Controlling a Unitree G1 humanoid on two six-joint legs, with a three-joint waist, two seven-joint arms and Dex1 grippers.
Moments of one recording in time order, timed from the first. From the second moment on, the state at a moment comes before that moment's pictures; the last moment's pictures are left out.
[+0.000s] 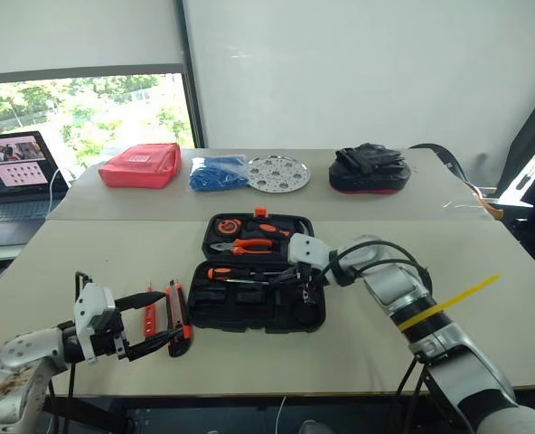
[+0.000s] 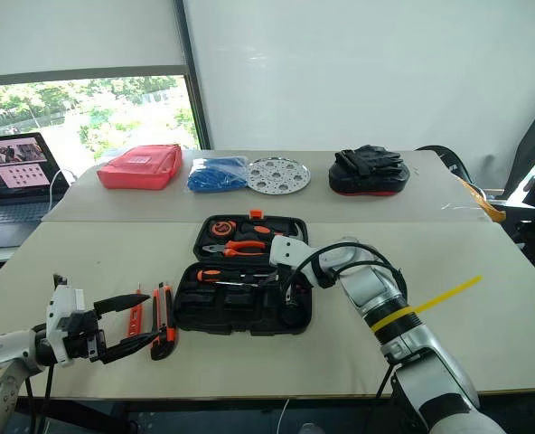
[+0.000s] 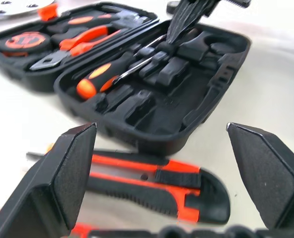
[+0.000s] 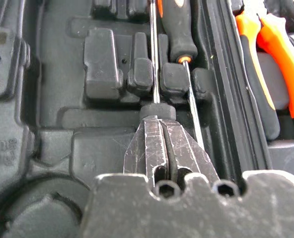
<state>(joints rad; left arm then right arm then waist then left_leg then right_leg) 0.12 0.76 0.34 -0.05 -0.54 0.10 -1.19 -0.75 -0.44 0.33 0.23 0.02 0.27 1.13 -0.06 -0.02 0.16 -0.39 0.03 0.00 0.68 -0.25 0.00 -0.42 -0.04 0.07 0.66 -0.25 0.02</state>
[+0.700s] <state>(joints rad) 0.48 0.75 0.72 -0.26 -0.66 0.54 -0.84 -0.11 -0.57 -0.22 -0.01 0.52 -0.13 1.34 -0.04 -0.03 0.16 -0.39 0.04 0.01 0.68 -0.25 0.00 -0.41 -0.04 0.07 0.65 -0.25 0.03</state>
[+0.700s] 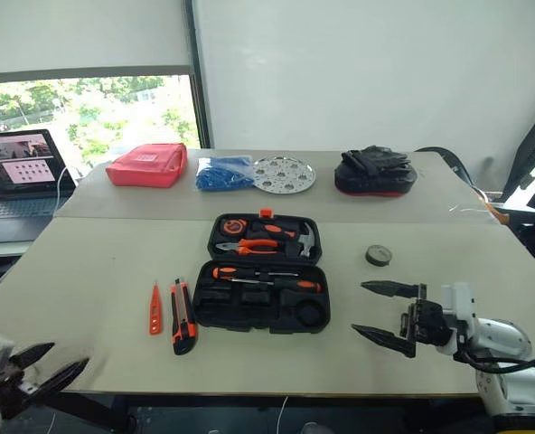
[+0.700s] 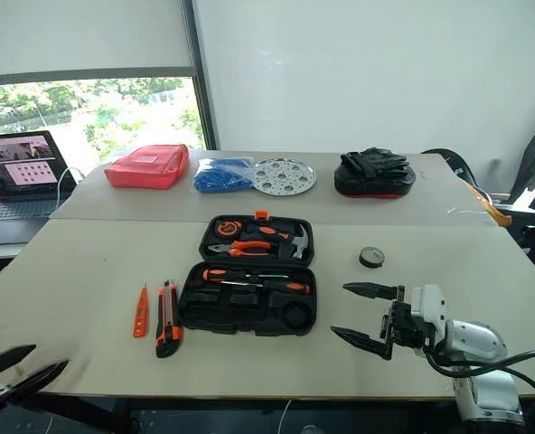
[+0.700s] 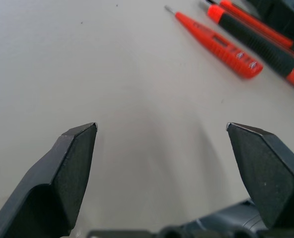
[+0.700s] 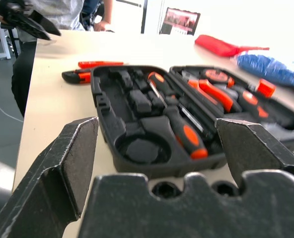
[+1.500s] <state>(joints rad) -0.28 0.51 0.45 -0.46 -0.63 1.59 -0.02 -0.23 -0.55 -0.08 -0.13 0.55 -0.10 1.29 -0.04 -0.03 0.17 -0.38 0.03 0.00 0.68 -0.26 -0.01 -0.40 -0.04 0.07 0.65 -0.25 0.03</state>
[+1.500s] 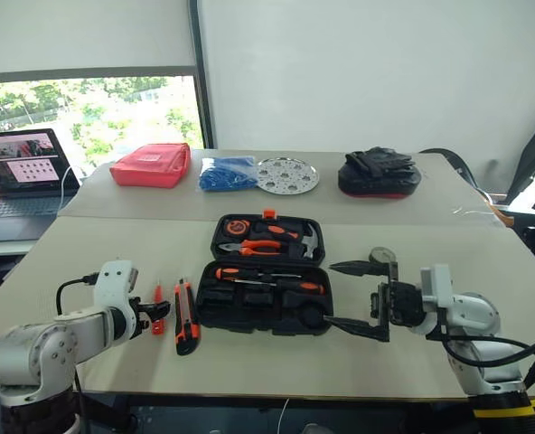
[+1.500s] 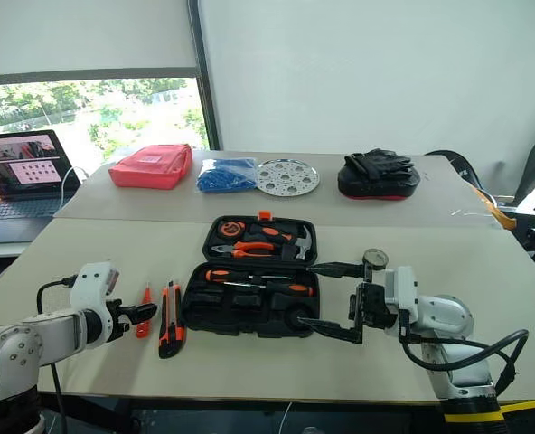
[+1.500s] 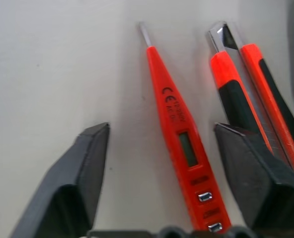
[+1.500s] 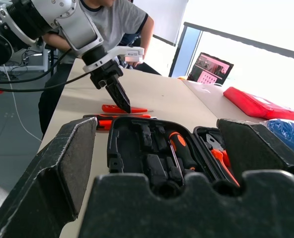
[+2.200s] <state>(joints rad) -0.11 0.94 0.46 -0.26 -0.59 0.89 -0.88 -0.20 -0.63 -0.13 -0.14 0.56 -0.08 1.25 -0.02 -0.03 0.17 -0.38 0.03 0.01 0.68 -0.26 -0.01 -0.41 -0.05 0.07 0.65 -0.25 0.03</state>
